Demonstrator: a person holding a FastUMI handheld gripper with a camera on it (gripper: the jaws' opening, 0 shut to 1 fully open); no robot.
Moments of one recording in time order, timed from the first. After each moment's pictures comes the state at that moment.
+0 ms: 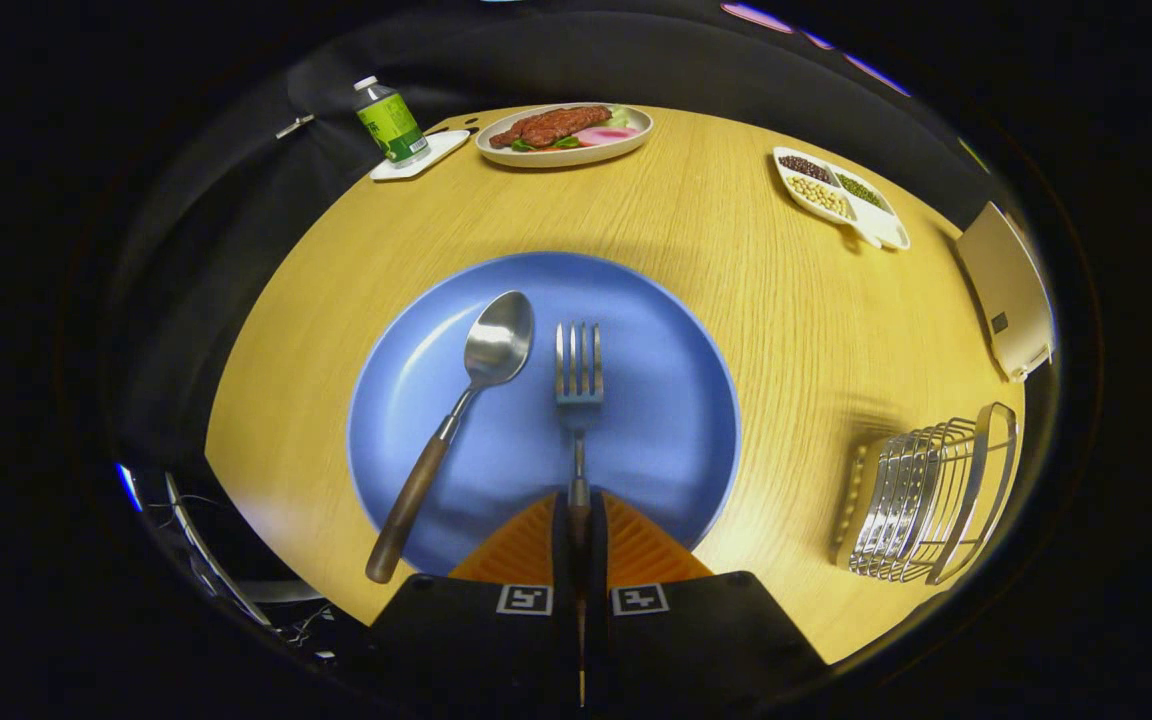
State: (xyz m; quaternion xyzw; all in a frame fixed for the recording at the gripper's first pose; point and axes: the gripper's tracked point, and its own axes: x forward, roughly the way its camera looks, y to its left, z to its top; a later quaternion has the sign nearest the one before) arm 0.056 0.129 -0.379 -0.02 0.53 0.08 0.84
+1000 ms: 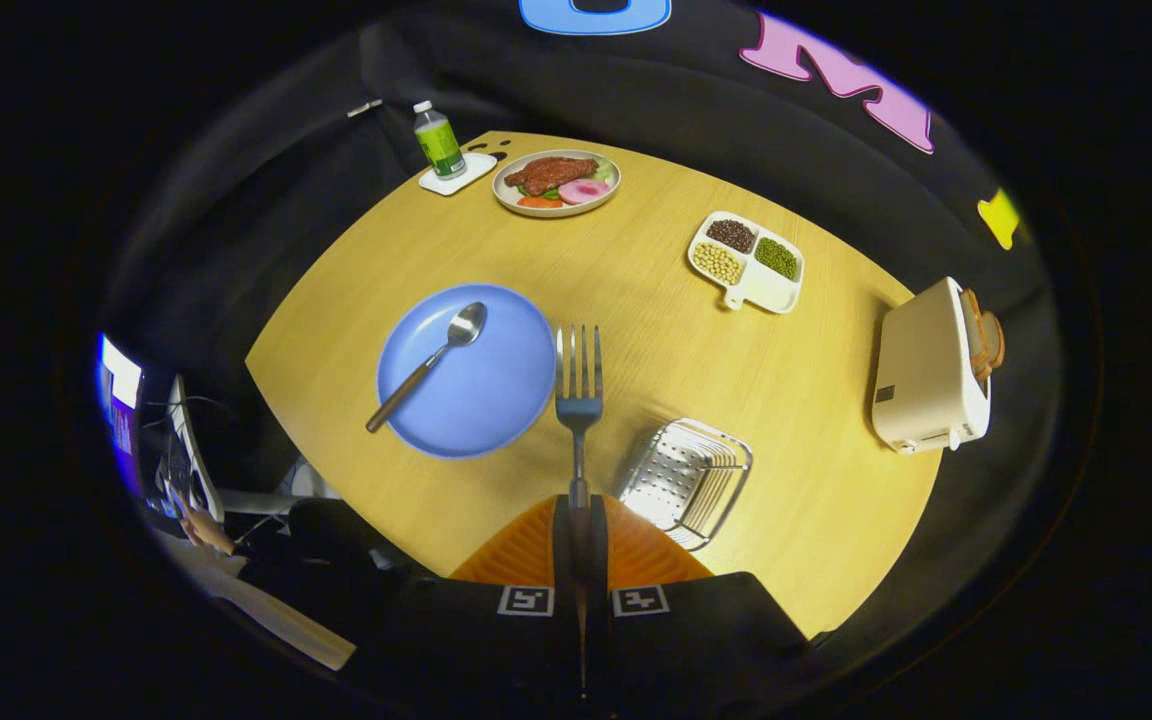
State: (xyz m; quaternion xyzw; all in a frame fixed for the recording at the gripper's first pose) arm 0.015 -0.014 -0.224 -0.15 0.55 0.15 0.81
